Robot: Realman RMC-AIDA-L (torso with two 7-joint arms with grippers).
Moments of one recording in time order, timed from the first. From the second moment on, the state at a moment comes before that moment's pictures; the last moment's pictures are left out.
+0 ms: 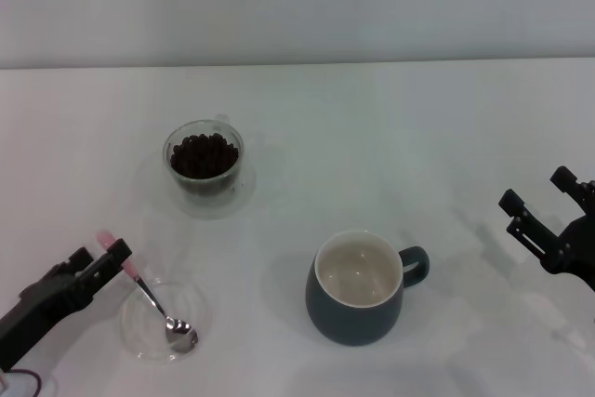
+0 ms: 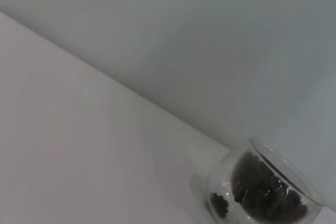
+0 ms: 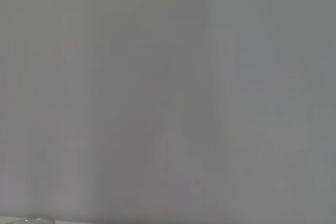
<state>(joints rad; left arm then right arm) -0.33 -2.07 0.39 0.05 -1.46 -1.24 2.03 0.24 2.01 -0.19 0.14 -1.64 -1.50 0.36</state>
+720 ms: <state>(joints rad) -0.37 -2.07 0.39 0.06 -1.44 -1.21 2.02 0.24 2.01 -0.19 0.15 -1.64 -1.50 0.36</state>
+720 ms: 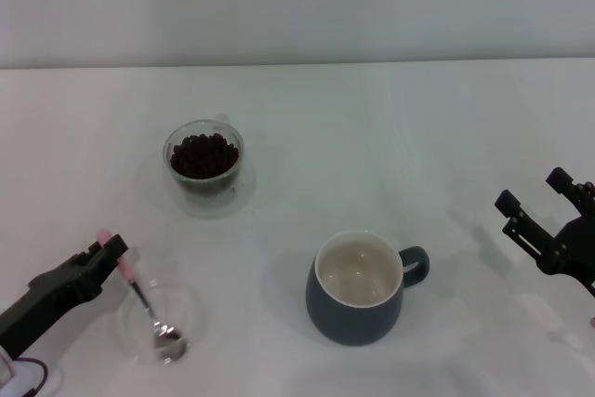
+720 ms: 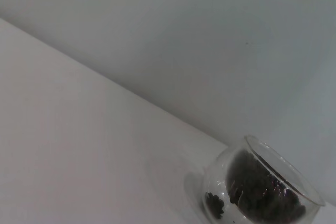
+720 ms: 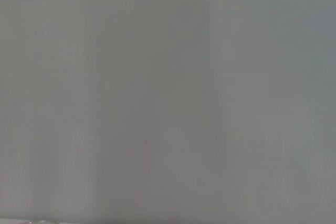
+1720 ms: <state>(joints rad) -0.33 -2.07 0.38 0.11 -1.44 -1.41 2.02 0.24 2.01 -0.19 0.15 -1.64 -1.49 0.36</state>
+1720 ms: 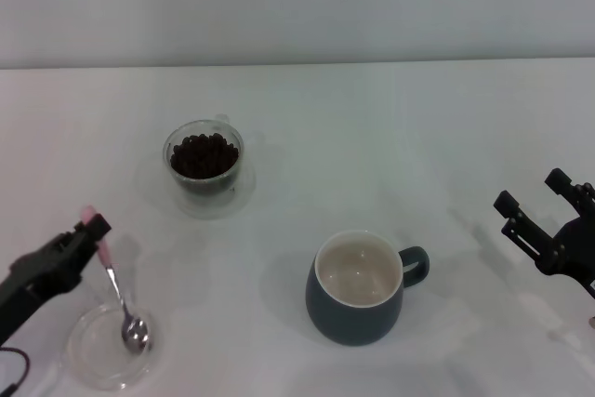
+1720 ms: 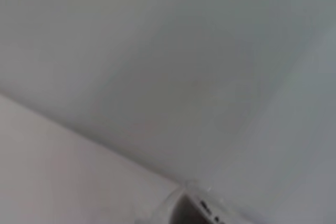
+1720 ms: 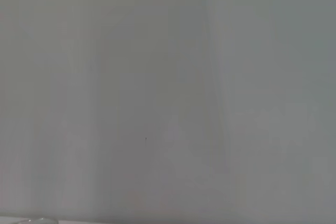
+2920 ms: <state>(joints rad) -0.47 -2.06 0.38 0.29 -1.70 -1.48 1.82 0.26 2.01 -0.18 0.16 -1.64 -1.47 0.36</state>
